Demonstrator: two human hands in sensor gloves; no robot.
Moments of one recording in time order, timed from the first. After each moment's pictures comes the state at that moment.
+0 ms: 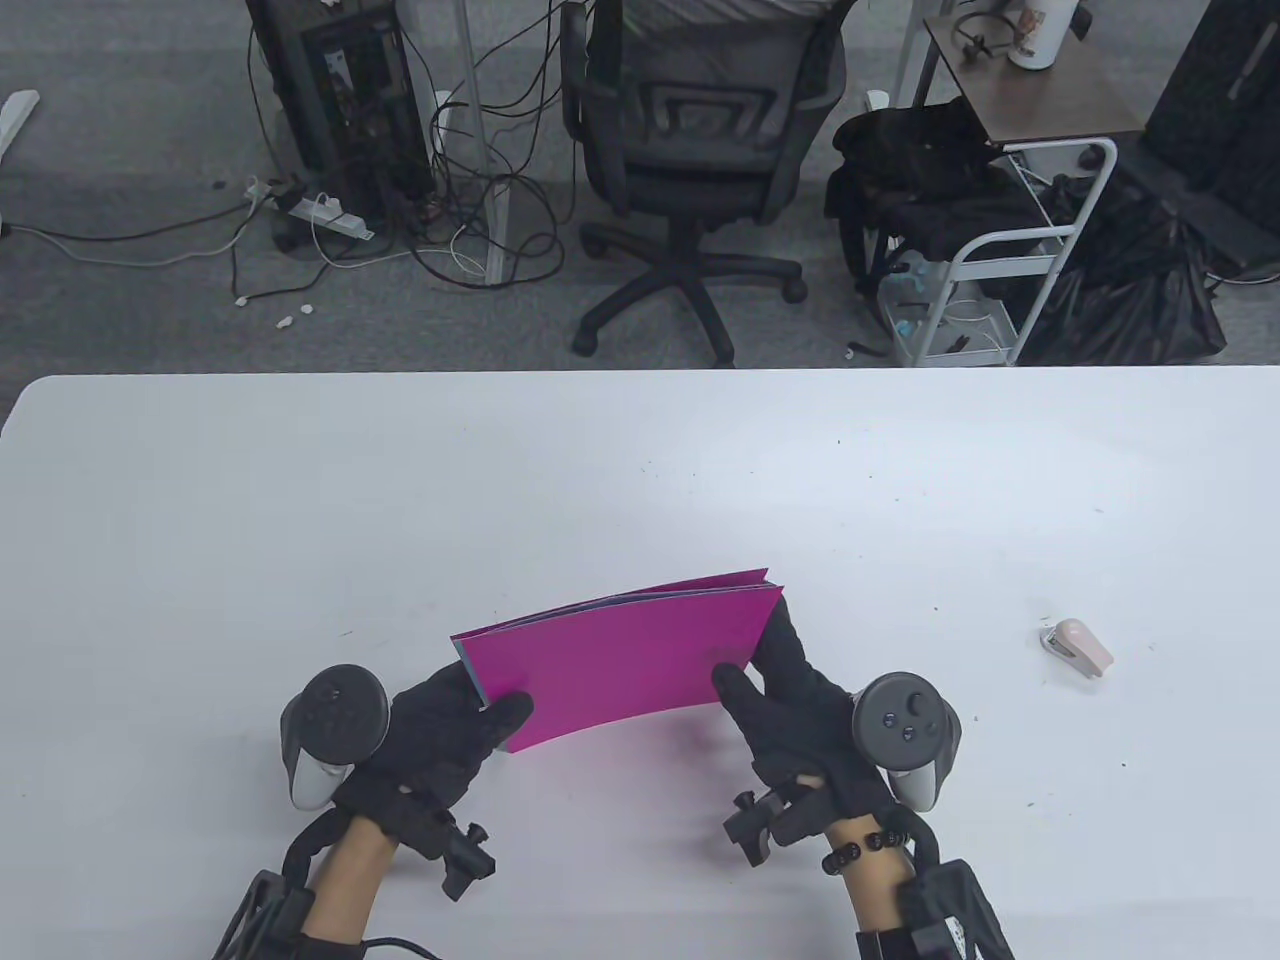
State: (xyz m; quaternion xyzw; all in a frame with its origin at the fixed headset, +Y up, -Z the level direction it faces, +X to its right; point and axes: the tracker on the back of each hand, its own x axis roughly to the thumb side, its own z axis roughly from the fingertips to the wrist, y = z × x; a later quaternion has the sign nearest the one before) left_hand -0.226 -0.709 -0.263 -0.03 -0.22 0.53 0.82; right_hand 0.132 -0.706 -0.267 0.17 -0.09 0.81 0.56
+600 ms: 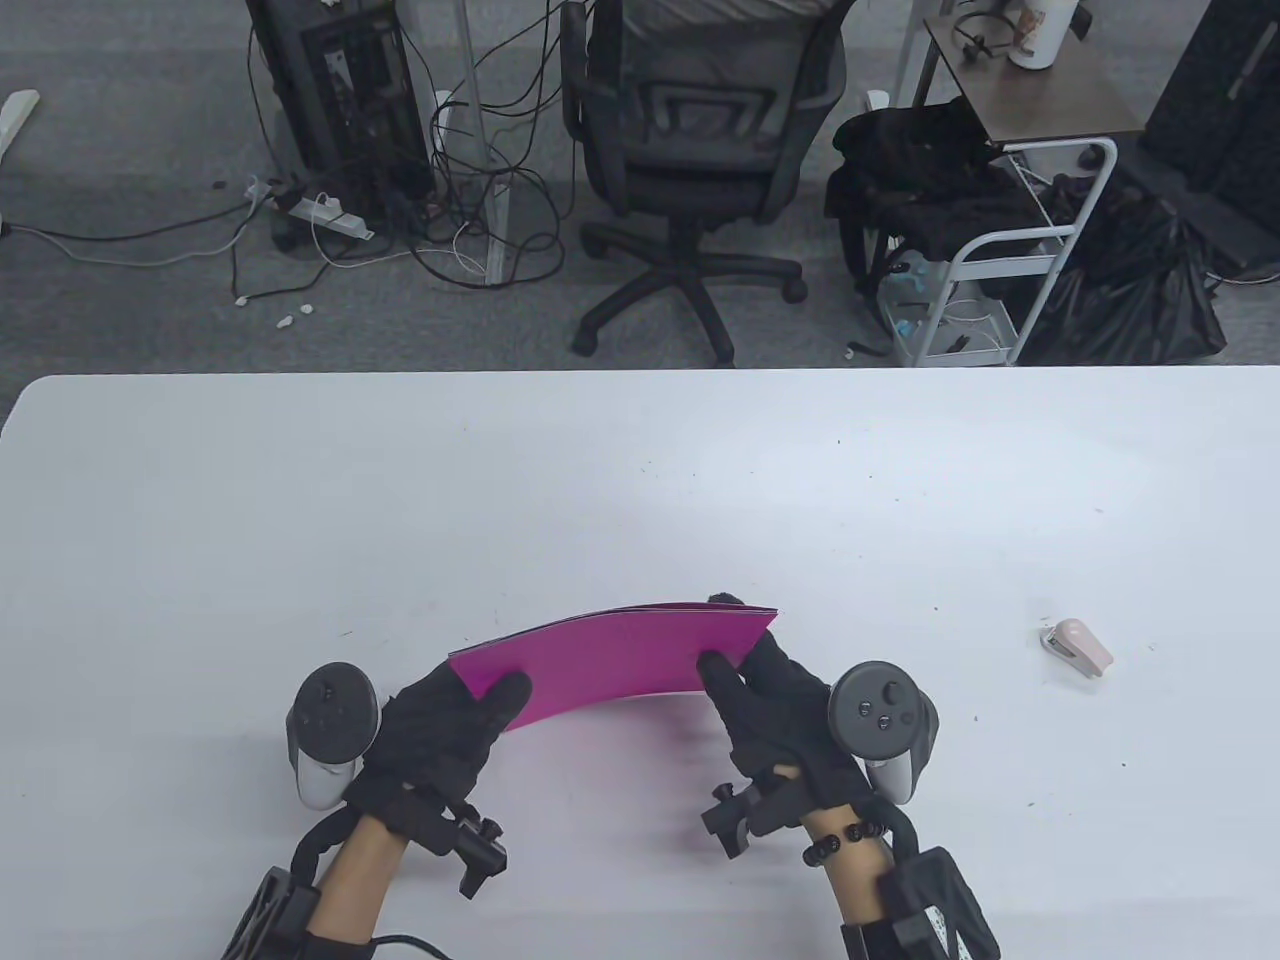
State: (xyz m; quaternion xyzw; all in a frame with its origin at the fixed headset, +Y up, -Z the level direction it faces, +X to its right) left_hand -0.220 -0.698 -0.263 -0.01 -0.23 0.58 0.78; right_hand 0.114 -0.699 -0.271 0.16 -0.09 0.81 0.56
